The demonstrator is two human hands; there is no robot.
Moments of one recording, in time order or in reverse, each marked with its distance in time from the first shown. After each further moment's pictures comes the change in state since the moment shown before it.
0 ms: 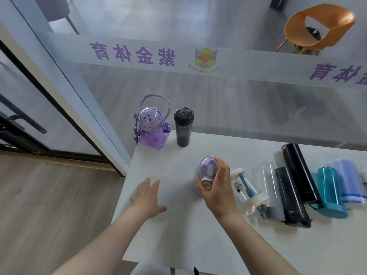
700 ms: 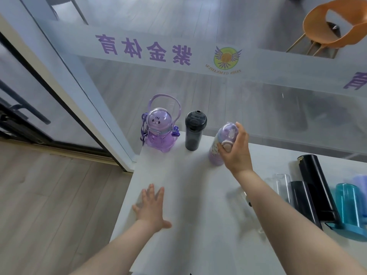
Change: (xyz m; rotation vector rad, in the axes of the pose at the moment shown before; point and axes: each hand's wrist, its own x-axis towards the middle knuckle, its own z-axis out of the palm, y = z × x) left_hand 0.011 -0.002 0.014 0.110 -0.076 -0.057; right_hand 0.147 0.028 0.008 -0.027 0.010 0.019
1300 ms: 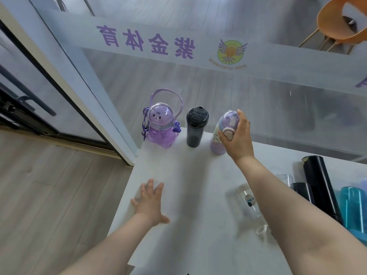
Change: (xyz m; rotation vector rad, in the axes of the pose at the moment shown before) left_hand 0.003 0.002 -0.001 -0.022 -0.020 -0.020; right_hand 0.037 0.004 0.003 -0.031 -0.036 0.014
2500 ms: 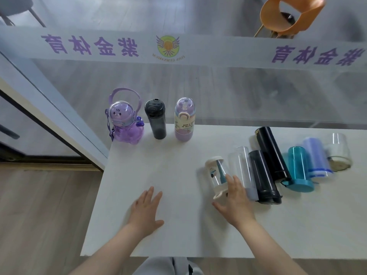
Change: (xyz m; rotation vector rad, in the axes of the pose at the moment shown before) left_hand -0.046 0.041 0.054 0.118 0.139 0.318; right_hand -0.246 0.069 -0.093 -0.449 -0.328 0.323
